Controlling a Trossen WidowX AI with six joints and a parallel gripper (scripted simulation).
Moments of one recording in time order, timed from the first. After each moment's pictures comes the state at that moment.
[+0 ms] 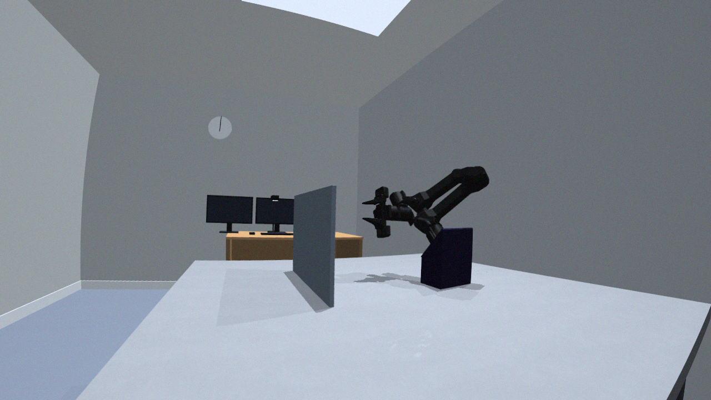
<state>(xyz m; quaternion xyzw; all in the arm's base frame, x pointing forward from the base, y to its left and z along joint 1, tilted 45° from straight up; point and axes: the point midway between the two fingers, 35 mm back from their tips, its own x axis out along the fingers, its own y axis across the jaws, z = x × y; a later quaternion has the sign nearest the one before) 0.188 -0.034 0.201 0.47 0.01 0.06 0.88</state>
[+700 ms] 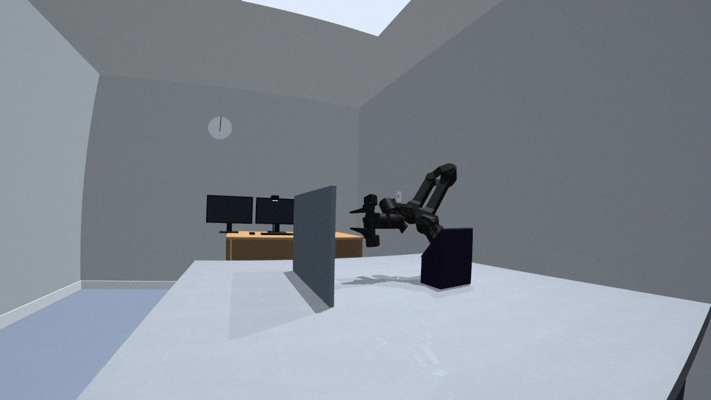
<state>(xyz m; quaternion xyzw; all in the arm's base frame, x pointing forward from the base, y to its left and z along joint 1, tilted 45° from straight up) 0.245 -0.045 0.169 0.46 0.01 0.04 0.89</state>
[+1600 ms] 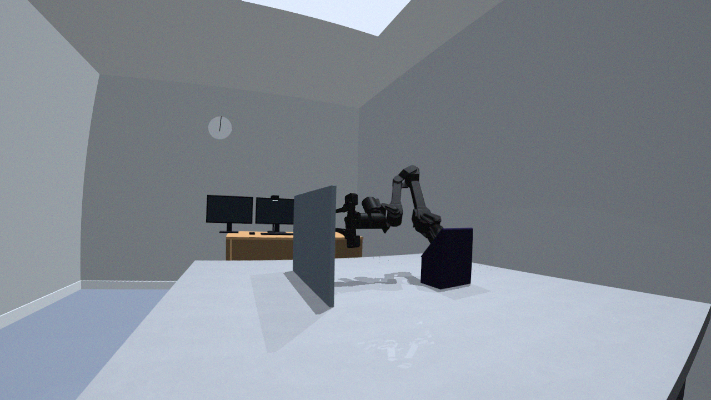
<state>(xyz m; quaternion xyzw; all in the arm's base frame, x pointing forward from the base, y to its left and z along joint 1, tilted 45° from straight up) 0.321 -0.039 0.169 0.46 0.01 0.04 0.89</state>
